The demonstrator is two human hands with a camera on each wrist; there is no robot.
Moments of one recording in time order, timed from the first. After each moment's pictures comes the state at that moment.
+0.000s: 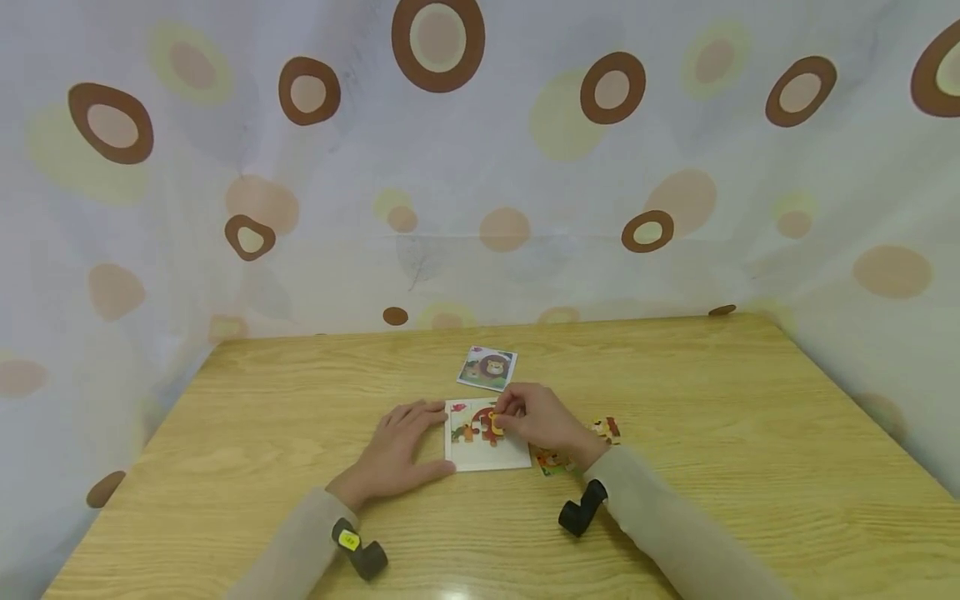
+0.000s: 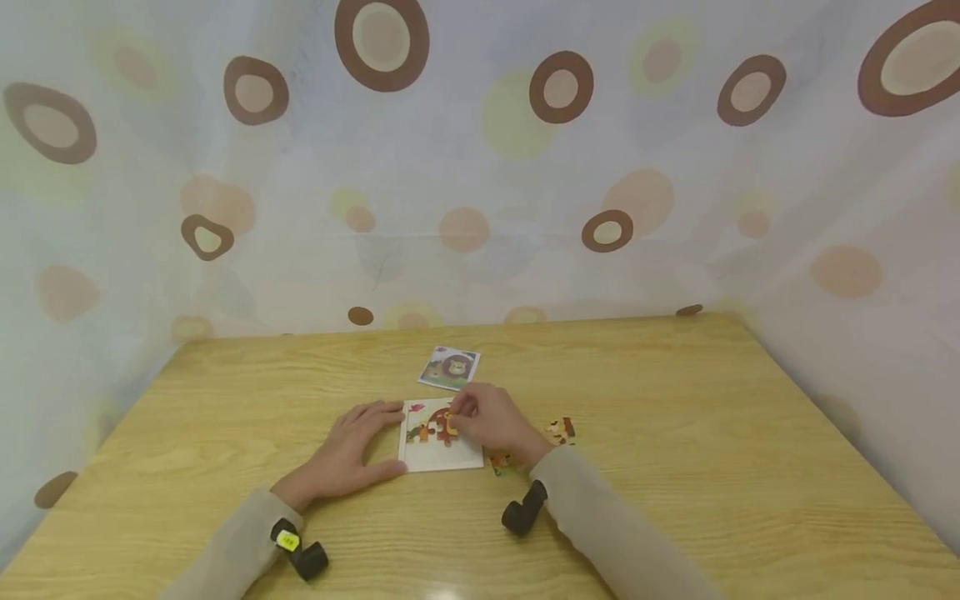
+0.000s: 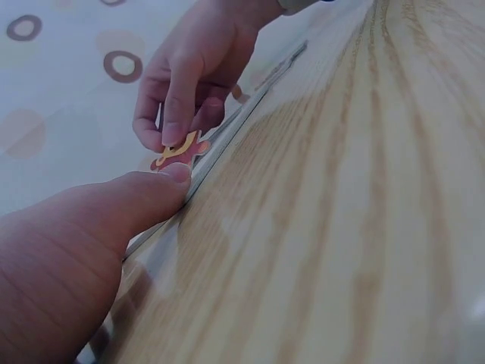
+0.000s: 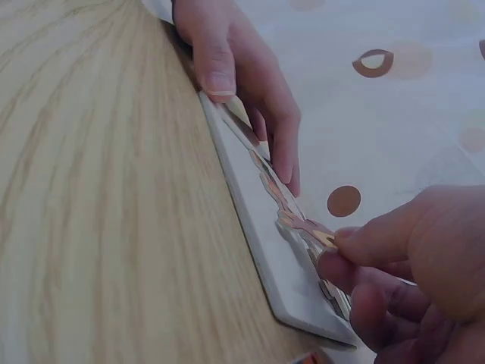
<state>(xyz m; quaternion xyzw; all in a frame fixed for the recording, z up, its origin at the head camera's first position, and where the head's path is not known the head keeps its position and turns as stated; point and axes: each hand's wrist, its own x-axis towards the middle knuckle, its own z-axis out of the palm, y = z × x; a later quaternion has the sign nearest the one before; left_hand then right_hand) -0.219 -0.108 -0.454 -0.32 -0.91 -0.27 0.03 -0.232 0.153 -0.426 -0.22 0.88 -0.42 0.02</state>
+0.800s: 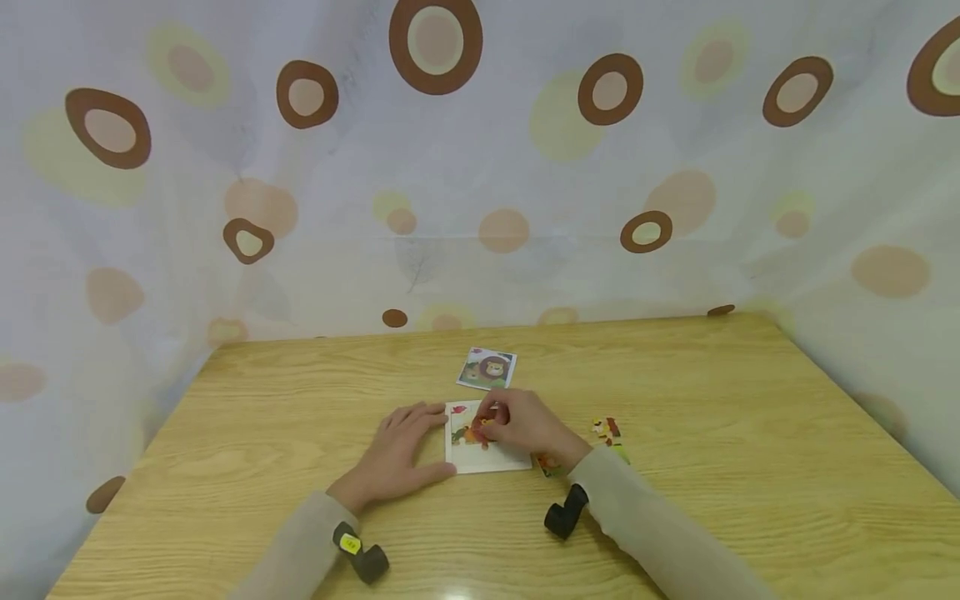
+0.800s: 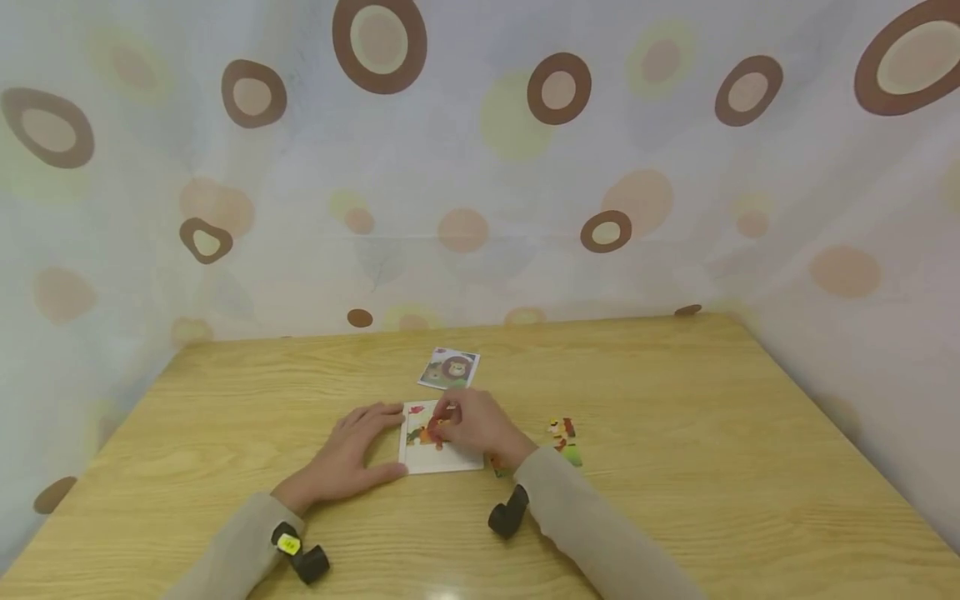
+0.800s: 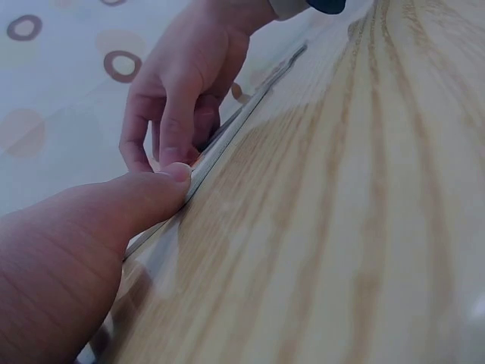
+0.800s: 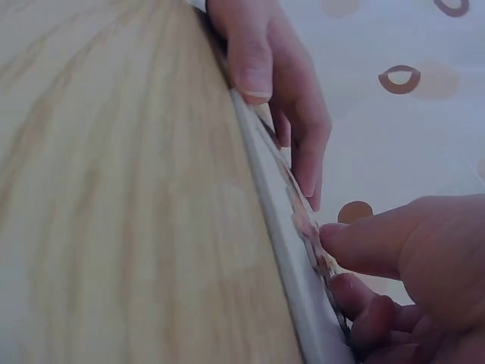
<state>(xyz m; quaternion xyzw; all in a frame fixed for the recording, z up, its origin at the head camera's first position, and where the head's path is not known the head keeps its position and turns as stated) -0.218 -0.107 -0.451 -0.32 -0.91 -0.27 0.03 -0.234 0.135 -0.425 -0.23 0.90 -0.36 0.03</state>
